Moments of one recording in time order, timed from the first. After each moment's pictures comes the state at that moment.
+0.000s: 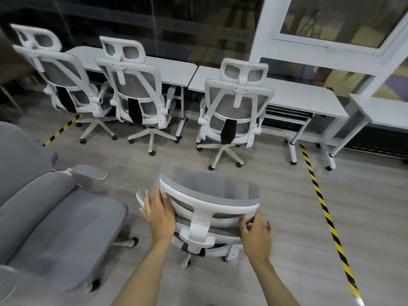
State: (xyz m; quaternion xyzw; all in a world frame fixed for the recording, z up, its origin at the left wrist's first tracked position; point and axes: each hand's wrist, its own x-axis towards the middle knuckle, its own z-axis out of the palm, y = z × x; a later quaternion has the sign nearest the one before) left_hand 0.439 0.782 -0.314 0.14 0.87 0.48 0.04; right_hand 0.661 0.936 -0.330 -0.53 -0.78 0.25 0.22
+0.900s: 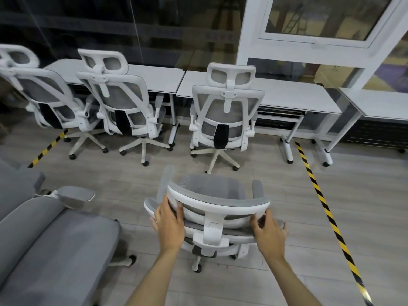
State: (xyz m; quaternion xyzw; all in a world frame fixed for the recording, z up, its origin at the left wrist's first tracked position) left_hand 0.426 0.855 -0.331 0.20 0.88 0.43 0.06; right_hand 0.661 1.017 -0.323 -0.56 -0.77 0.24 0.19
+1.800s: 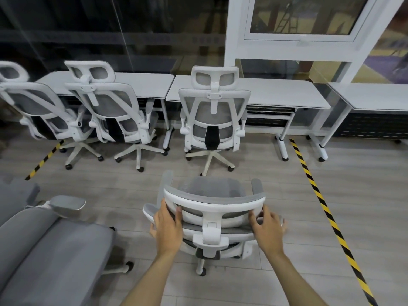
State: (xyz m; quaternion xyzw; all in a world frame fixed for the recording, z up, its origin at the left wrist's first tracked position) left_hand 0.473 0.883 -0.320 0.22 0.88 0.41 0.08; right_hand 0.706 1.058 -0.320 -0.57 -0.75 0.28 0.20
